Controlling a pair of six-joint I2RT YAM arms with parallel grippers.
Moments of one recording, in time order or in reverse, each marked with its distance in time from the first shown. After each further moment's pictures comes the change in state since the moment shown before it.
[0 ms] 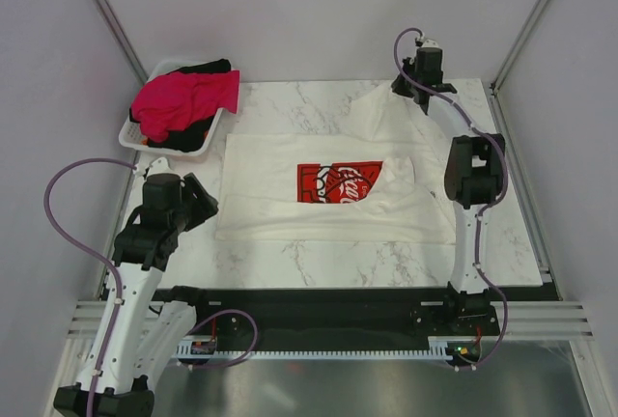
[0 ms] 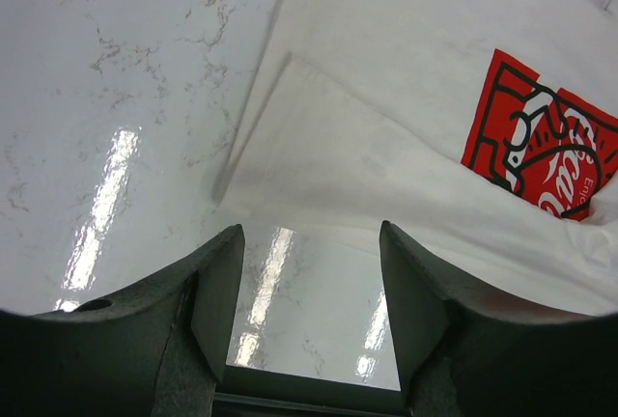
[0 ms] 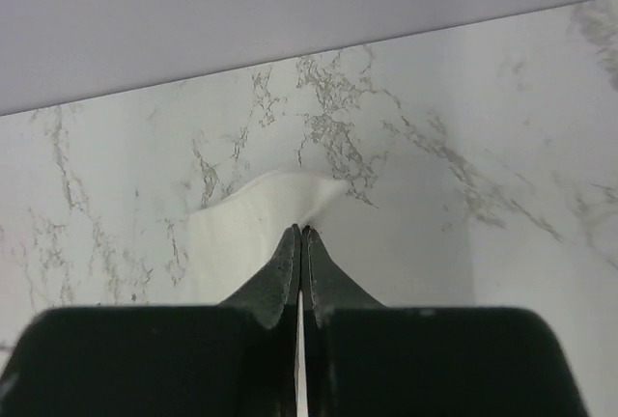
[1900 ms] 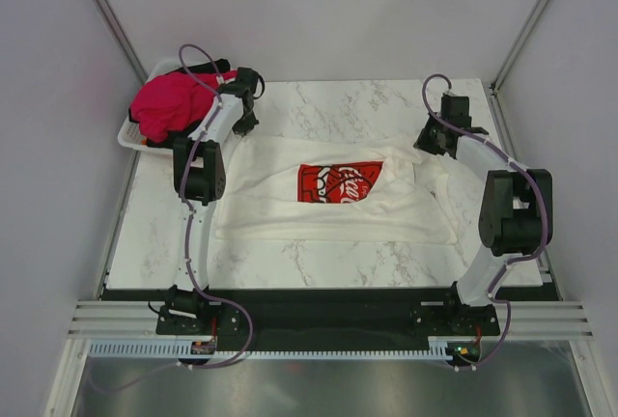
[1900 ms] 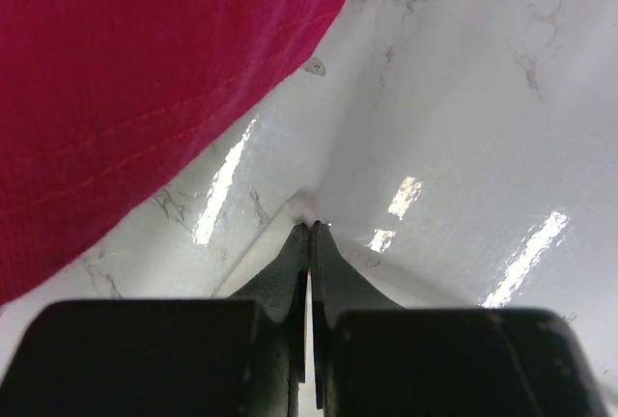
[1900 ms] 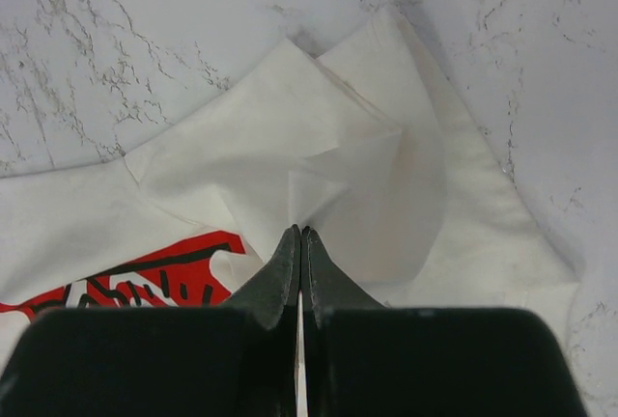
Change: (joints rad) left arm -0.053 1.843 1.476 -0.071 -0.220 0.050; right arm -0.084 -0.644 -0.864 -0.074 0.006 0.101
